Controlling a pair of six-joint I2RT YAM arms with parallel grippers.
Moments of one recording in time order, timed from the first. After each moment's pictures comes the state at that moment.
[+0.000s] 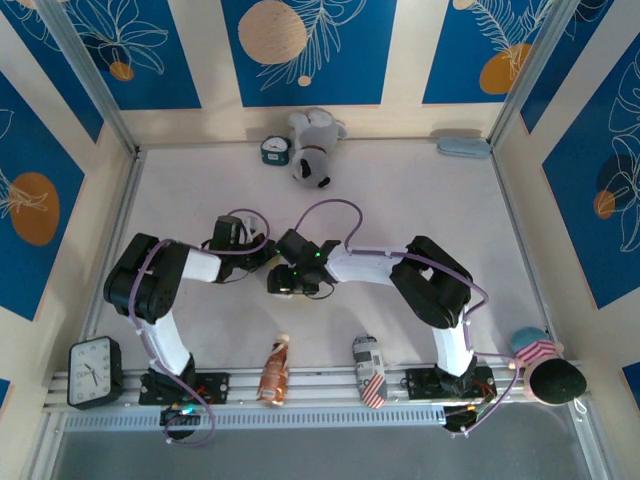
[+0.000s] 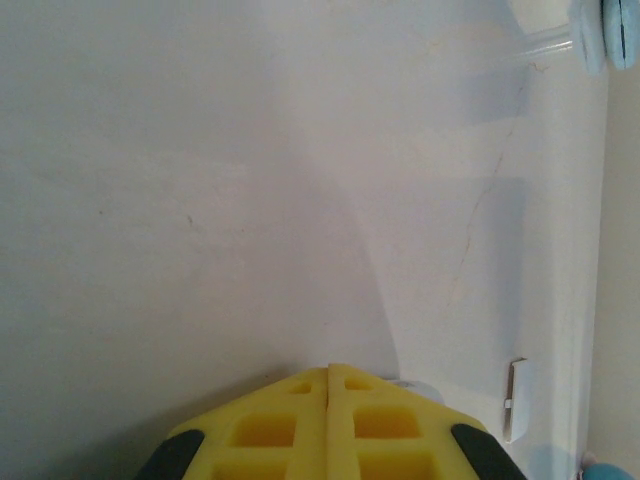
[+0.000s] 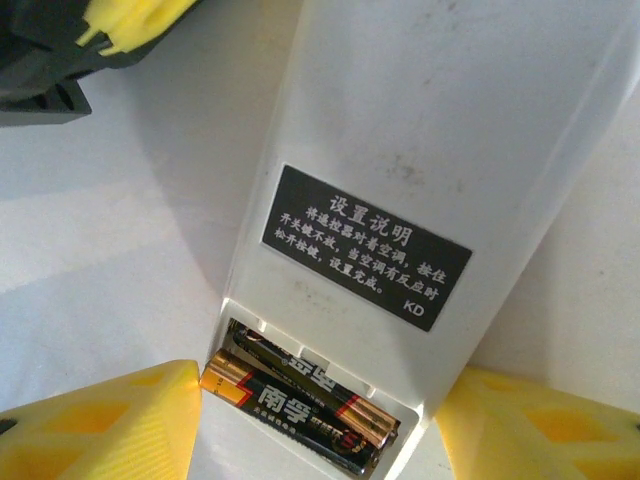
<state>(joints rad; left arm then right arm) -0.31 1.80 0.66 0.42 0.53 -0.84 0.96 1.95 1.24 -0.38 -0.16 0.87</state>
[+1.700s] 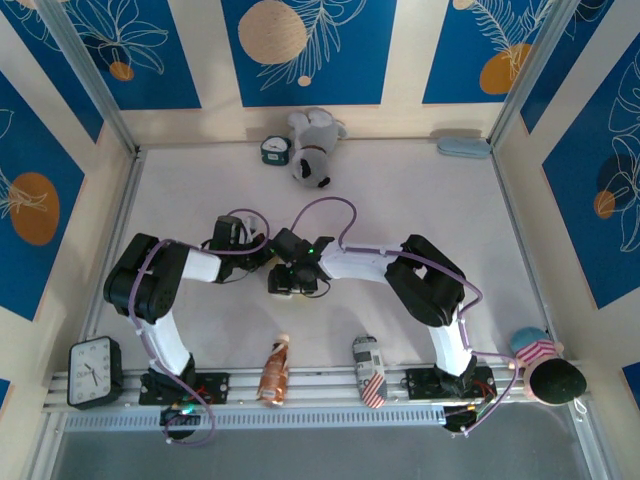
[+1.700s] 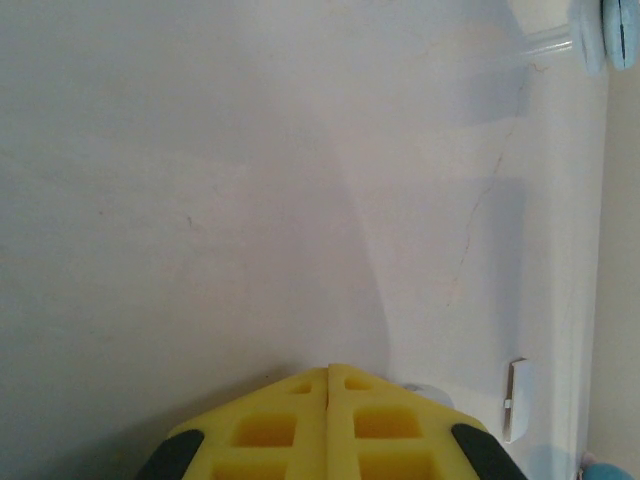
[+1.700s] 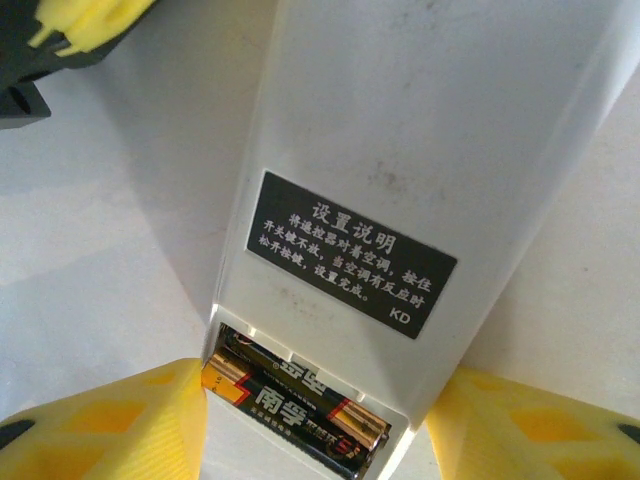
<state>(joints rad) -0.31 1.80 0.66 0.42 0.53 -0.84 0.96 2.00 1.32 -0.50 -0.12 0.87</state>
